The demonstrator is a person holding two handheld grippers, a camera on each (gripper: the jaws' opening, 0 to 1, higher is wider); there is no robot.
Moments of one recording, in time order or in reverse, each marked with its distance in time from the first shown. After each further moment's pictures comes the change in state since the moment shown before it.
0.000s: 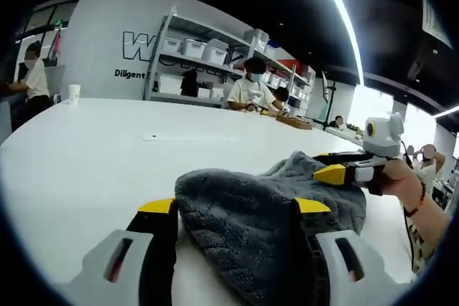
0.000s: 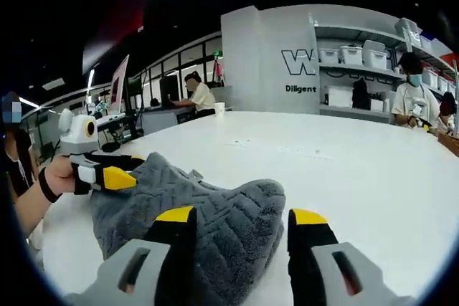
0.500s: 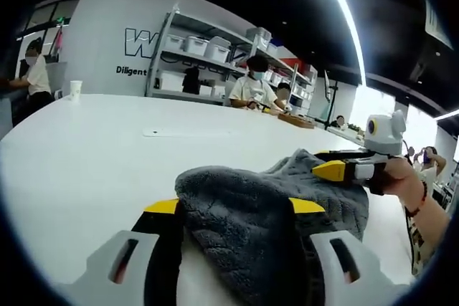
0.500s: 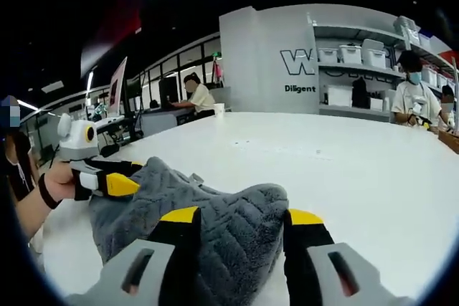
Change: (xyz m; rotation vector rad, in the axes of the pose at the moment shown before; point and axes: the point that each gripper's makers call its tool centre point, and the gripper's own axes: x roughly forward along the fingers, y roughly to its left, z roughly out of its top) left arm 0.002 0.001 -0.006 -0.012 0.018 0.011; right arm 0.004 0.005 0.000 0.012 0.005 -0.009
